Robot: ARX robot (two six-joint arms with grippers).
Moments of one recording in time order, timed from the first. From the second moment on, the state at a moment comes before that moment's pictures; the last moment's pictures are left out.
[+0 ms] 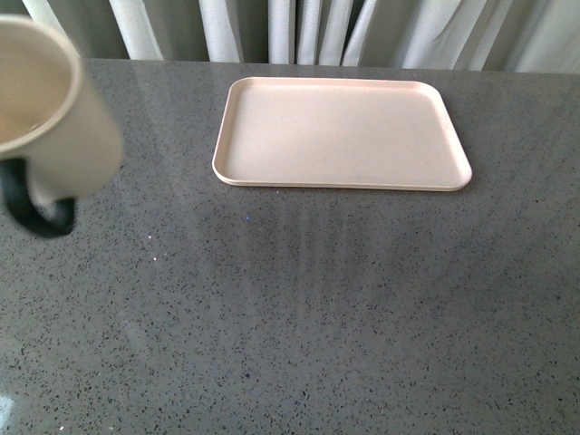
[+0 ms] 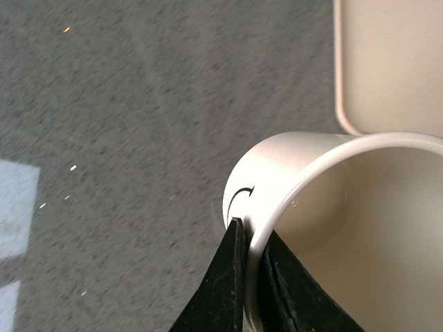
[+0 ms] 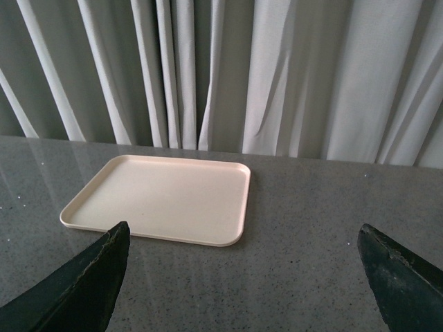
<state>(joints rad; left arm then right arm) -0.18 1.40 0.88 -0.31 -0.01 -0.17 0.00 0.01 0.02 0.00 0.00 0.00</state>
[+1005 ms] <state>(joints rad) -0.41 1.76 1.24 -0.30 -0.18 -0.36 0.00 0.01 0.02 0.00 0.00 0.00</state>
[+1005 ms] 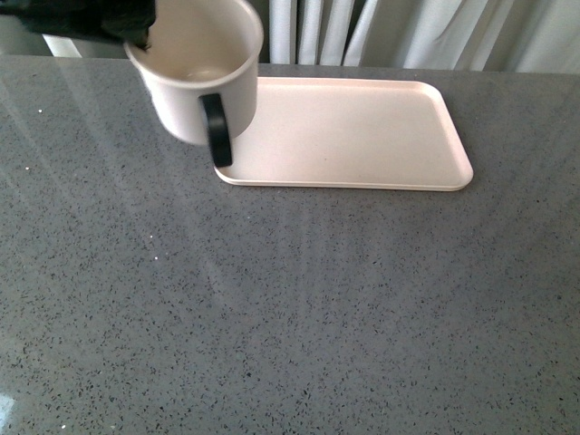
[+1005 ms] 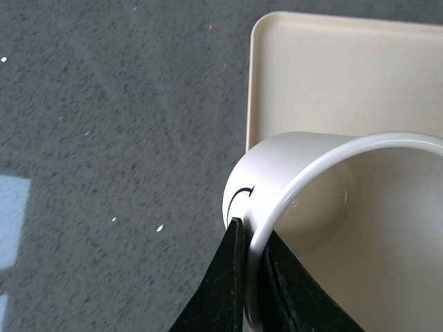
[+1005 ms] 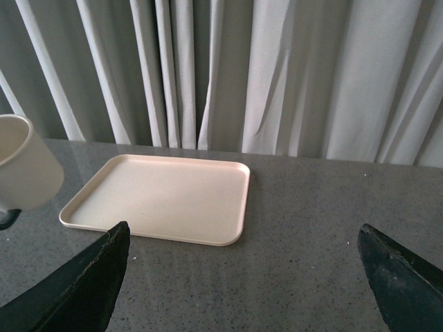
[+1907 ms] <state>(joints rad) -0.48 2.38 1.98 -0.60 -0.06 -0.52 0.00 0.01 0.02 0.00 0.00 0.00</state>
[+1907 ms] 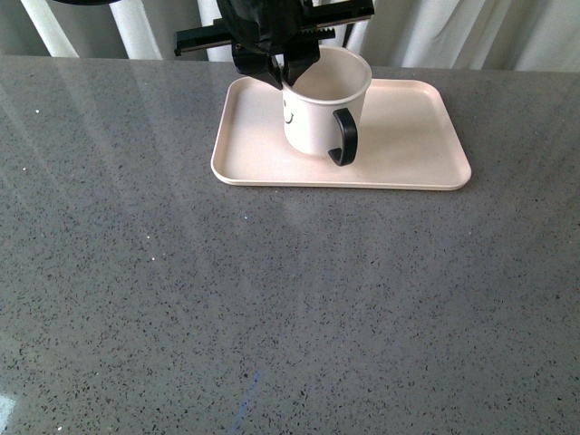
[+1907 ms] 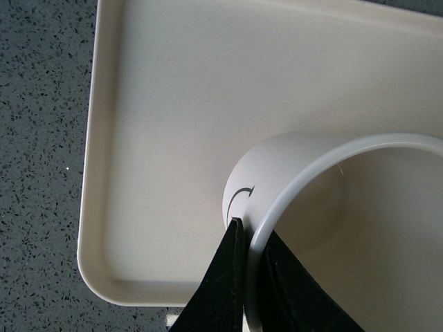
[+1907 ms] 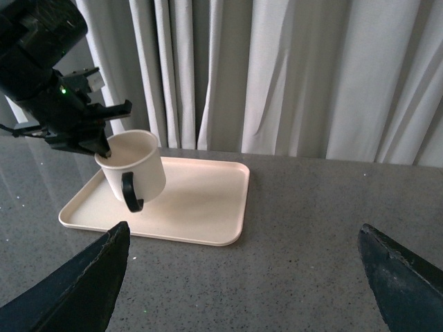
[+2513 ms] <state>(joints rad) -0.48 2.51 2.17 -0.74 -0.04 -0.46 0.00 0.01 0.02 0.00 0.00 0.00</state>
